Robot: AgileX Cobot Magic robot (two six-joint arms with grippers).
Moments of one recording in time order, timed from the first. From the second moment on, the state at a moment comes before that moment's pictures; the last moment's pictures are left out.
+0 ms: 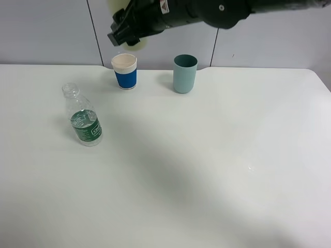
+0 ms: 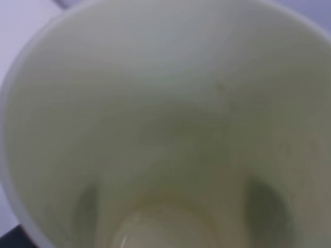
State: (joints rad) left arm -0.01 -0.01 -0.51 0.10 1.06 -0.16; right arm 0.75 1.78 -1.34 -0.41 0.04 0.14
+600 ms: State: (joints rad) left arm -0.01 -0.01 -0.51 0.10 1.06 -0.16; right arm 0.75 1.79 -0.95 -0.01 -0.44 -0.22
